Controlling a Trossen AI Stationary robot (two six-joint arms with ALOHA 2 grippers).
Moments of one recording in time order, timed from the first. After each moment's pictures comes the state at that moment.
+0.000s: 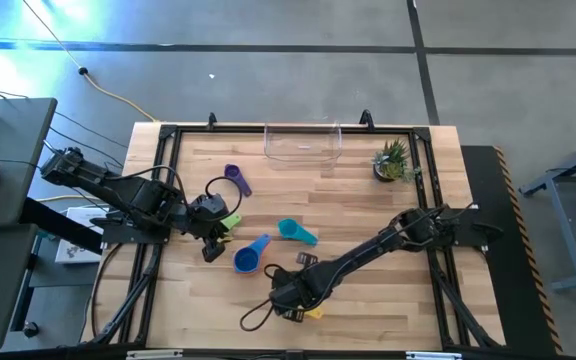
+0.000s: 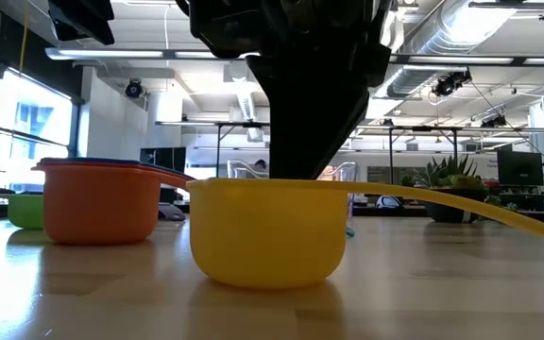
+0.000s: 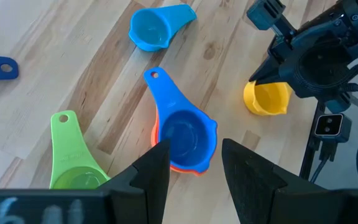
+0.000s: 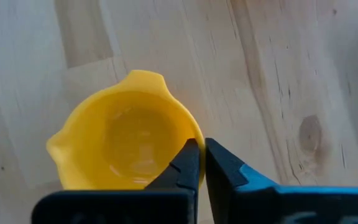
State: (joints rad) left arm -0.37 1.13 1.06 -0.89 -0.19 -0.83; right arm 0.46 2.31 1.93 -0.95 0.19 0.70
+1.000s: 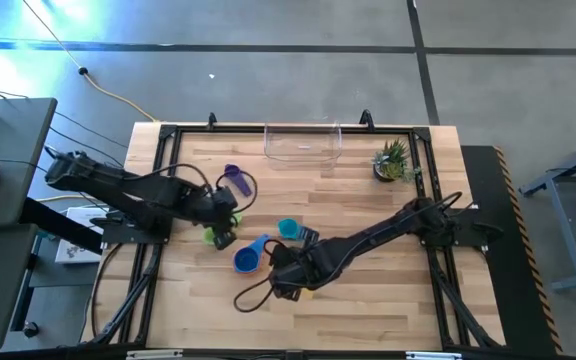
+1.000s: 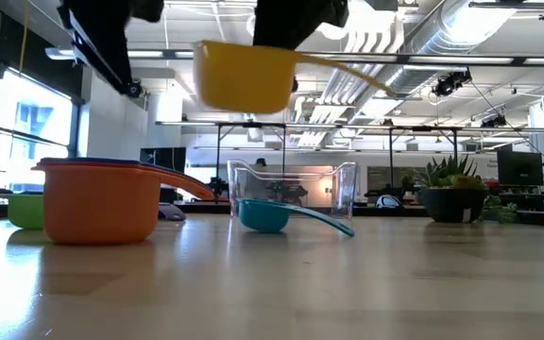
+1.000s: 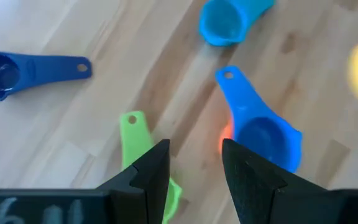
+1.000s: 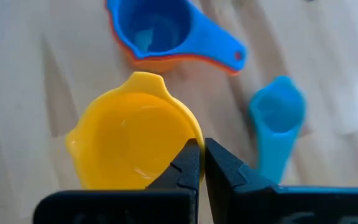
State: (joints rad) left arm -0.24 1.23 1.06 -0.99 -0.25 -0.72; right arm 0.41 2.18 2.07 -1.14 0.39 0.64
